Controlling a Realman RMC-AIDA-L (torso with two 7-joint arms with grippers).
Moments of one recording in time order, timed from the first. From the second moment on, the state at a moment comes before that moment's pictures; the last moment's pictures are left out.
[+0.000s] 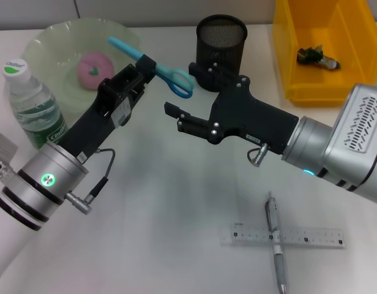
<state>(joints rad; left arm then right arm) -0.60 -2.08 0.63 -0.27 1.23 1.55 -1.53 0.75 2.09 -0.47 0.15 -1.70 -1.38 0.28</state>
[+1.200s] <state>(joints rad) -0.58 -2.08 0.55 -0.26 1.32 1.55 -1.53 0.76 2.09 -0.47 0.17 -1.69 -1.37 0.28</state>
